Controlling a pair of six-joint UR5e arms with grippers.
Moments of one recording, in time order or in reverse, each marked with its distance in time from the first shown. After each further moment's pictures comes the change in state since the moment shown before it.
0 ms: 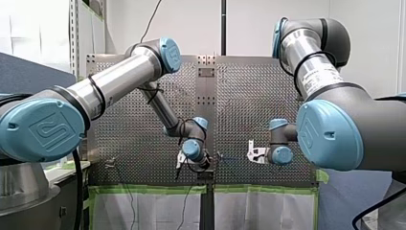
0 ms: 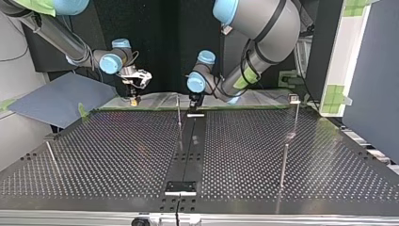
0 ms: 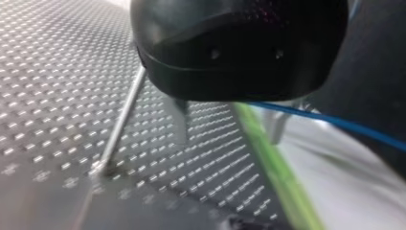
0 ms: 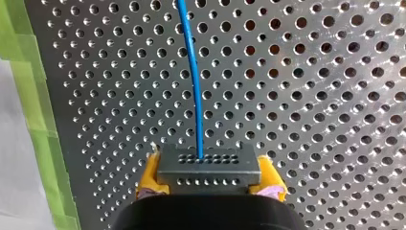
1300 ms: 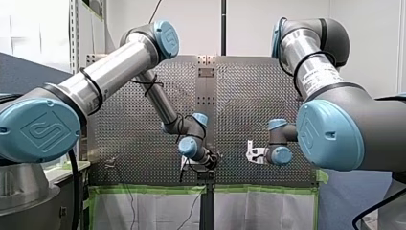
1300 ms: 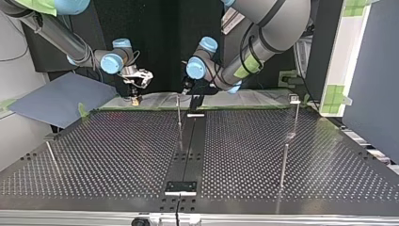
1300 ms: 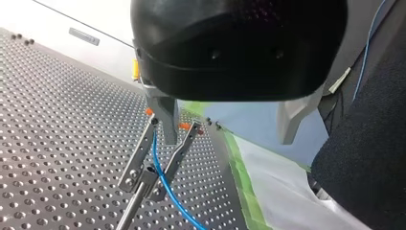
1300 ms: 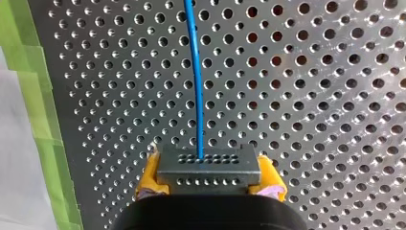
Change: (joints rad) left arm -0.045 0.112 -0.175 0.091 0.131 -0.078; right arm 0.007 0.001 0.000 0.005 -0.008 0.004
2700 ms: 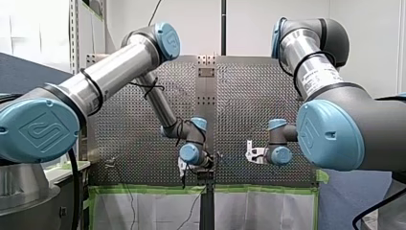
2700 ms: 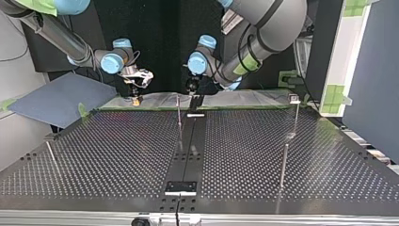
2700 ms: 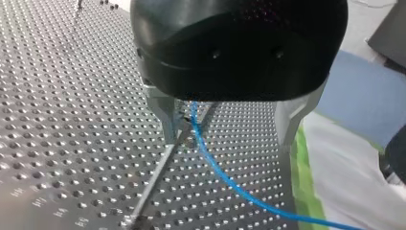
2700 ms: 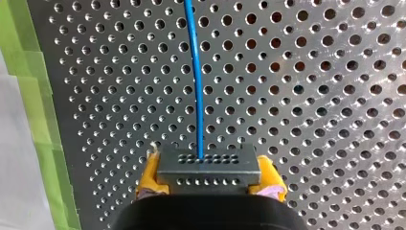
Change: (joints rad) left arm -0.005 -0.028 -0.036 0.163 -0.129 -0.228; right arm 0.002 0.001 0.000 -0.005 -0.009 -0.002
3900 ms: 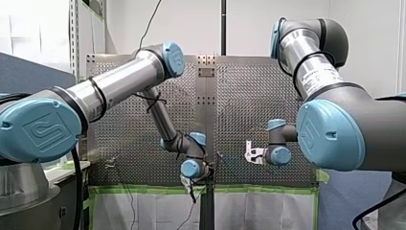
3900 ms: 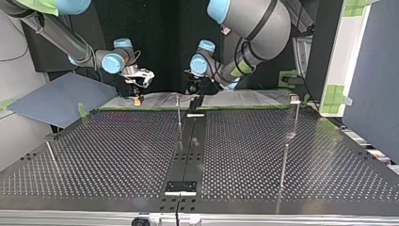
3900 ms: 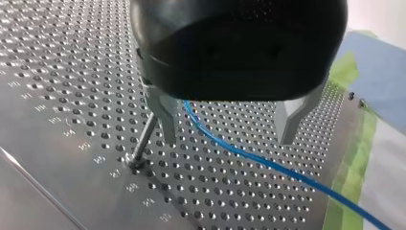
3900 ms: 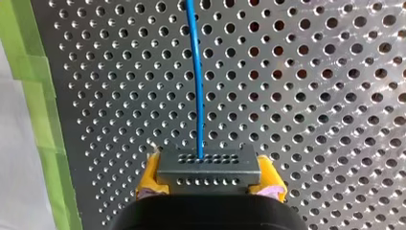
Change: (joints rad) left arm 0.013 -0.140 0.084 0.150 -0.015 -0.310; right arm 0.007 0.002 0.000 0.002 0.000 -0.005
